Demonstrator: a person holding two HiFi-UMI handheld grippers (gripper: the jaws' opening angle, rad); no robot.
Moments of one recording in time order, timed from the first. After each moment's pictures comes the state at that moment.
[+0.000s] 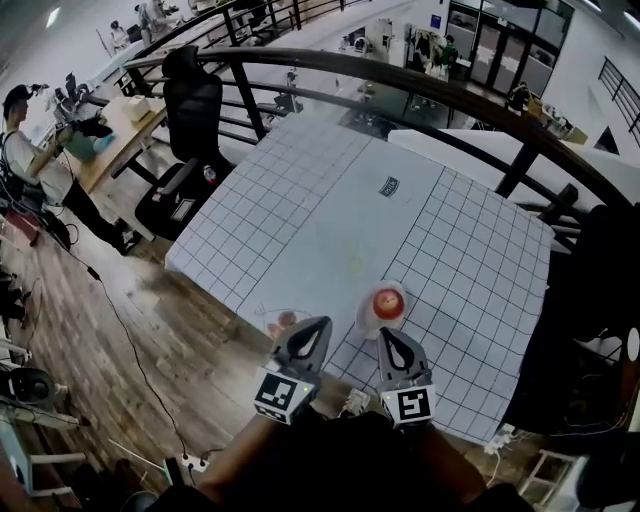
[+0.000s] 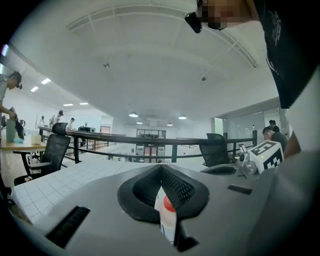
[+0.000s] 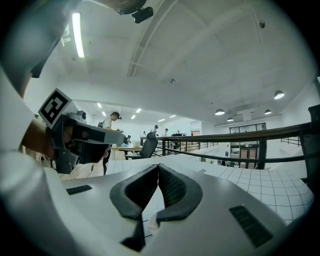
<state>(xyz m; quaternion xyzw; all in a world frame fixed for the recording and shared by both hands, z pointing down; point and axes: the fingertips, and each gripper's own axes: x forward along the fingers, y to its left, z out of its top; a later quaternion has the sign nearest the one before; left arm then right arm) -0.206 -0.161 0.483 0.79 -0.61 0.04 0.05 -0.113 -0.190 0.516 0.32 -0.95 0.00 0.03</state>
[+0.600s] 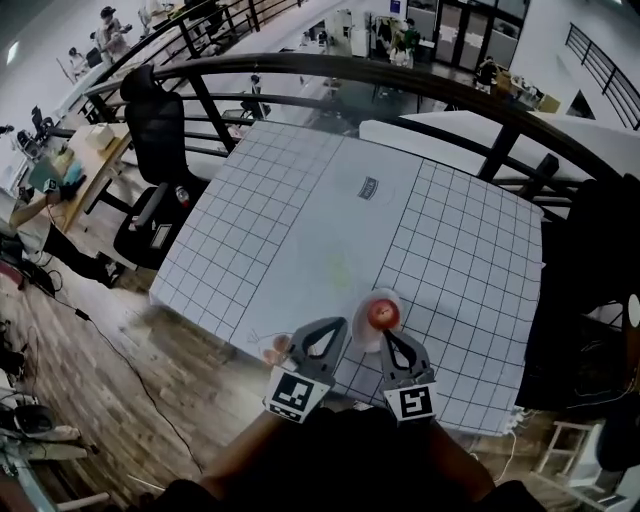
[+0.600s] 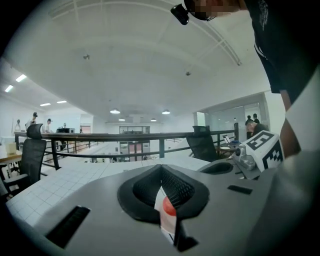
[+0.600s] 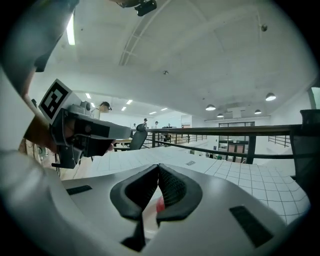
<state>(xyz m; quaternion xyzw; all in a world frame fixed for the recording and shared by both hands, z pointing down) -0.186 -0.226 0.506 0.85 -0.52 0.09 0.03 -0.114 -0.233 0.550 0.38 -0.92 0.01 0.08</state>
